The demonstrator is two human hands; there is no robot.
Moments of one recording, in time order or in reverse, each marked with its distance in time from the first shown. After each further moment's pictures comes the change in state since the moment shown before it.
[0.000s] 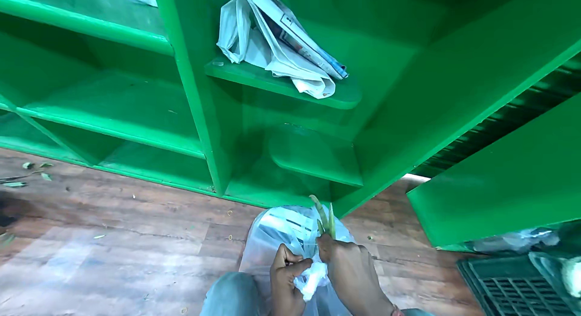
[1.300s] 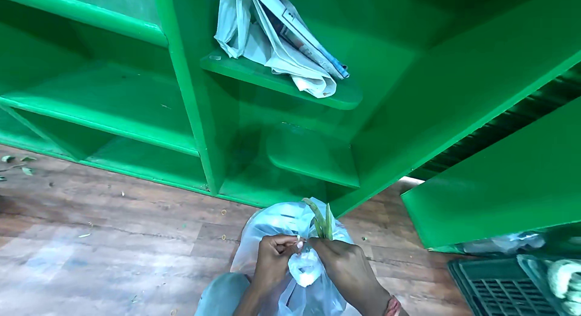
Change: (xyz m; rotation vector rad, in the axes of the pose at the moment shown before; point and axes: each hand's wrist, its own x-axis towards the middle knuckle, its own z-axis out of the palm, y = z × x) left_hand 0.048 -0.031 -0.014 -0.344 -0.287 -0.464; right_hand -0.002 0.043 0.034 0.166 0.146 -0.365
